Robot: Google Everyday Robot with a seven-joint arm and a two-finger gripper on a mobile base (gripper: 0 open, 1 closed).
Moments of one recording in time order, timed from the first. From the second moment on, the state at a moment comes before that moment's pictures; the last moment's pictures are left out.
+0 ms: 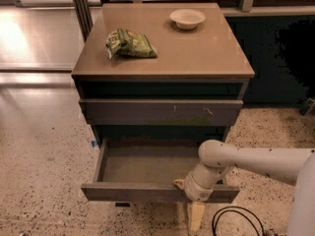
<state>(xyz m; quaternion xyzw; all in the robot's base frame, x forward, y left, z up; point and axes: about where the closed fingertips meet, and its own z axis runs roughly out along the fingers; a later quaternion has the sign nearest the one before) 0.407 -0.087 0.436 -0.73 0.62 0.27 0.06</state>
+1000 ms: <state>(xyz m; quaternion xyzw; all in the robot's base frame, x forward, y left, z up) 0.397 -0.083 0.429 -0.76 0.58 0.28 0.06</state>
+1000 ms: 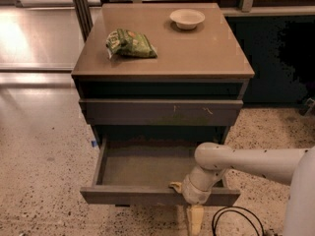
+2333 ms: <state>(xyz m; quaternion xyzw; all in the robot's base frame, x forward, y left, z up) 0.362 -0.084 0.447 -0.78 0.55 0.30 0.03</state>
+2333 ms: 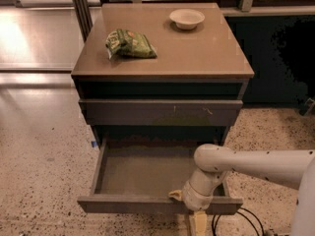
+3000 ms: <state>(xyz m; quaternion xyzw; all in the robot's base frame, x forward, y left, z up) 0.321 -0.098 0.489 -0.75 0.58 0.30 0.02</state>
